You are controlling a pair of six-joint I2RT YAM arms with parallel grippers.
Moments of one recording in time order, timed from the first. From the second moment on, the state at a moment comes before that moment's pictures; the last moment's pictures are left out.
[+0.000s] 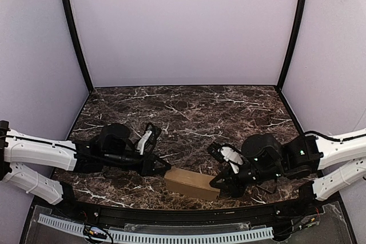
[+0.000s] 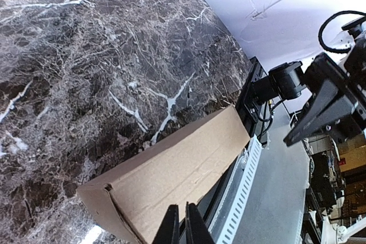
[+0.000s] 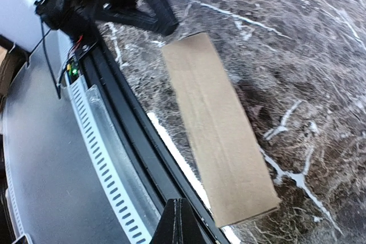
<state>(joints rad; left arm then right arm) -1.02 1.24 0.54 0.18 0.35 -0.66 1.38 1.07 0.75 -0.41 0.04 0.52</state>
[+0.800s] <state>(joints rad) -1.02 1.54 0.79 0.09 0.27 -0.57 1.43 1.42 0.75 -0.38 0.19 0.50</state>
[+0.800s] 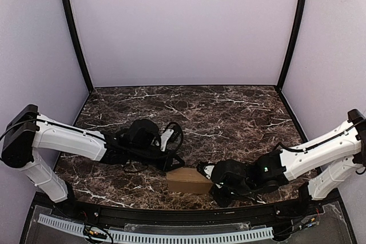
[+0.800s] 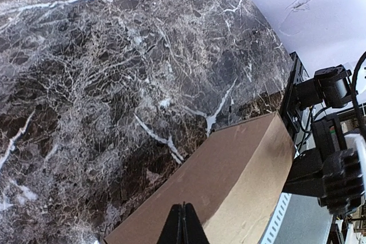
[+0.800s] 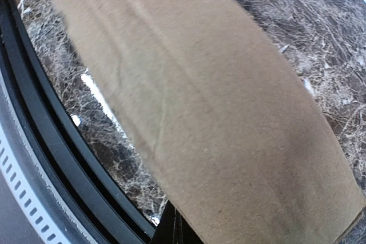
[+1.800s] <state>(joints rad) -1.02 1.45 0.65 0.13 0.23 -0.62 1.12 1.62 0.75 0.13 0.07 0.56</state>
